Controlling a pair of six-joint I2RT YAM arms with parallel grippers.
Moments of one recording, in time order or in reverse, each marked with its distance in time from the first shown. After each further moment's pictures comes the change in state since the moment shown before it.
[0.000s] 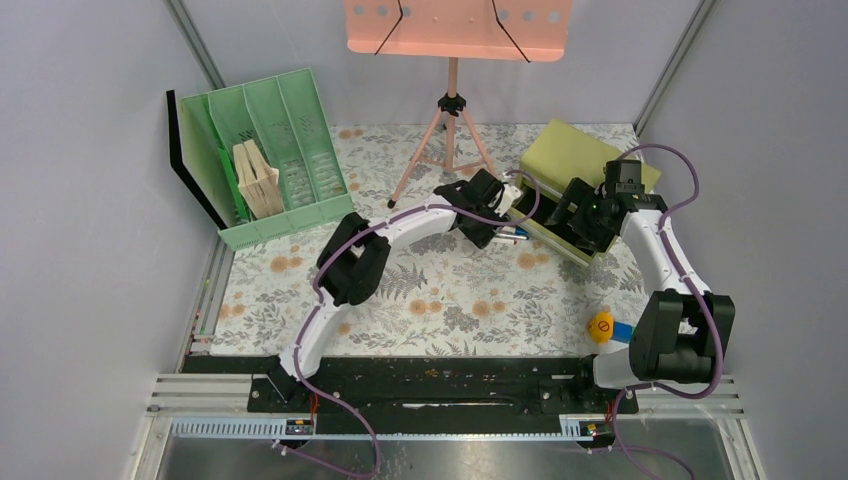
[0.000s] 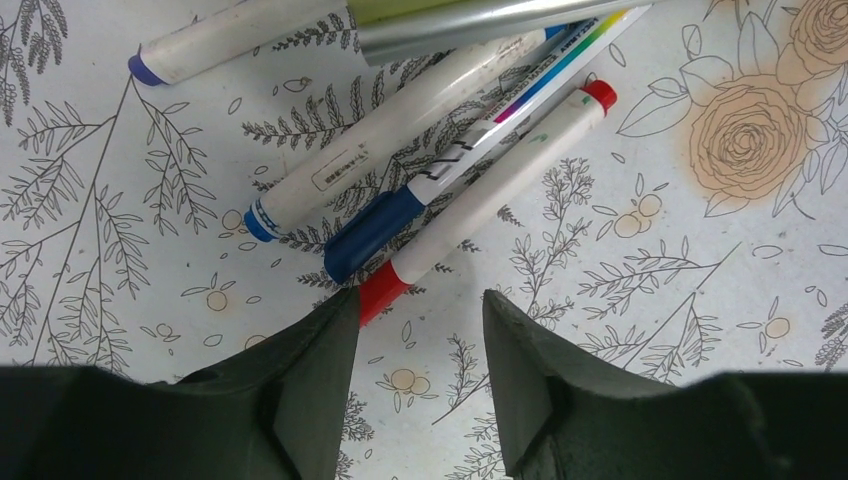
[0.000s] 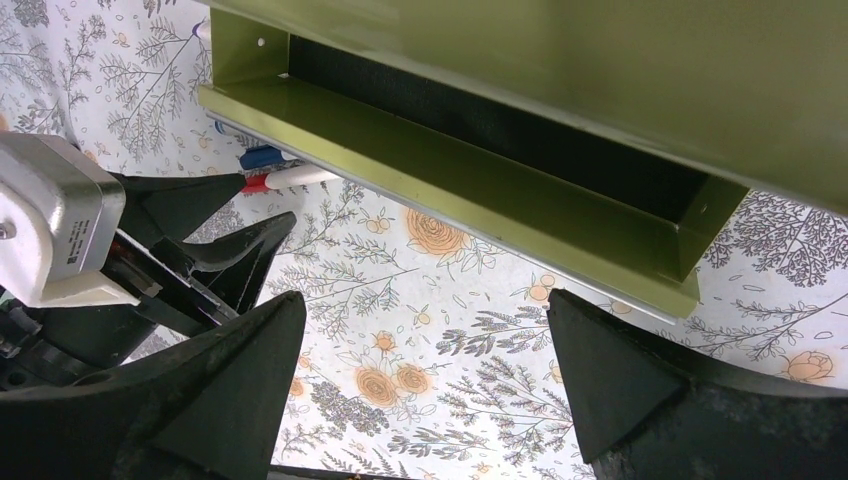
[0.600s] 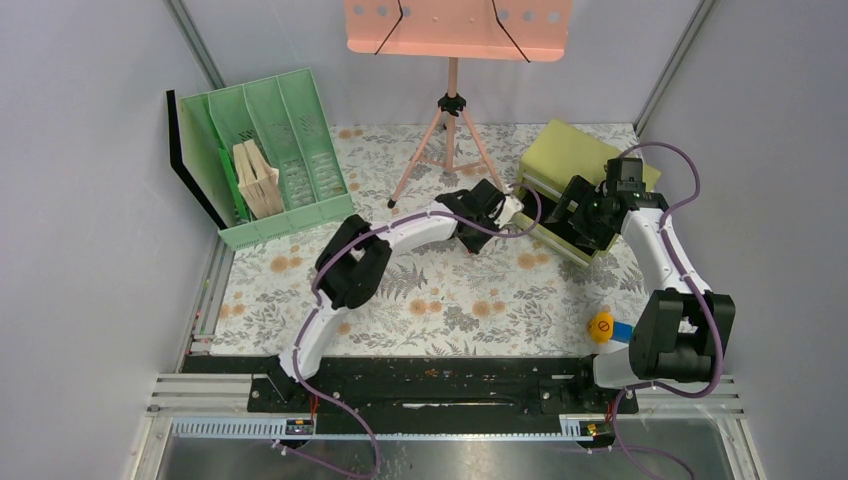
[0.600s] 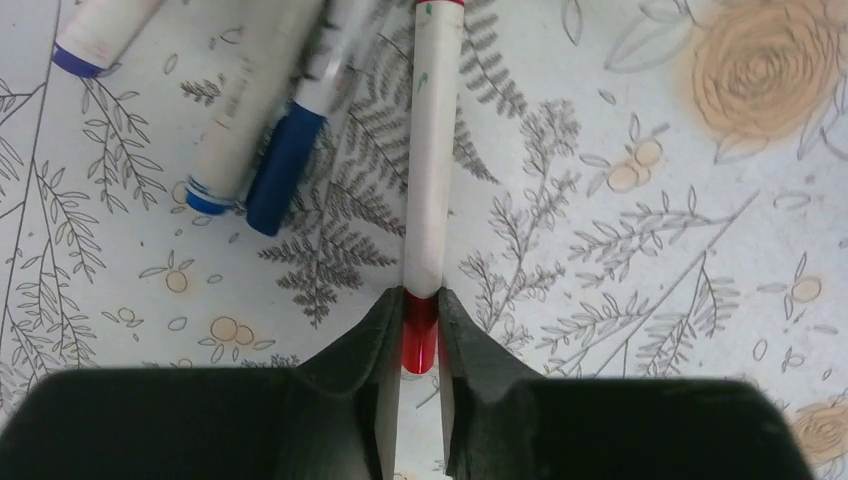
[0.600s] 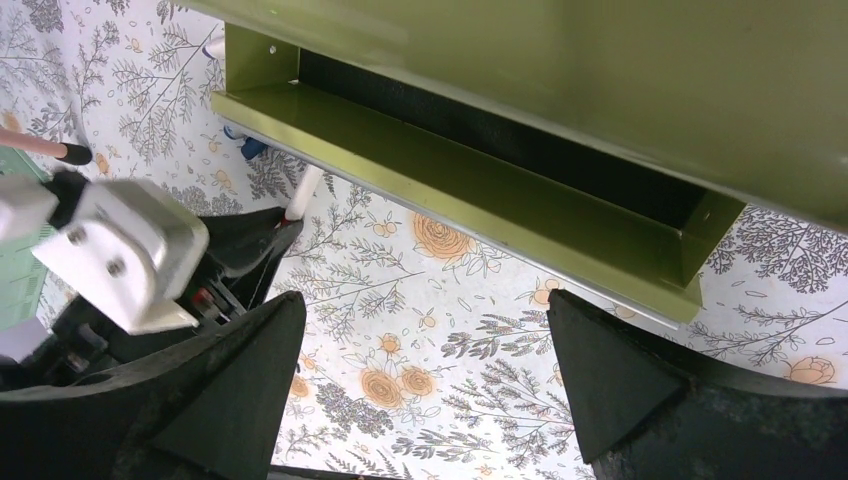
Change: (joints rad) left arm -0.018 -0.008 -0.054 -0.005 -0.006 0.029; right arm -0.004 0.005 0.014 0.000 -0.008 0.001
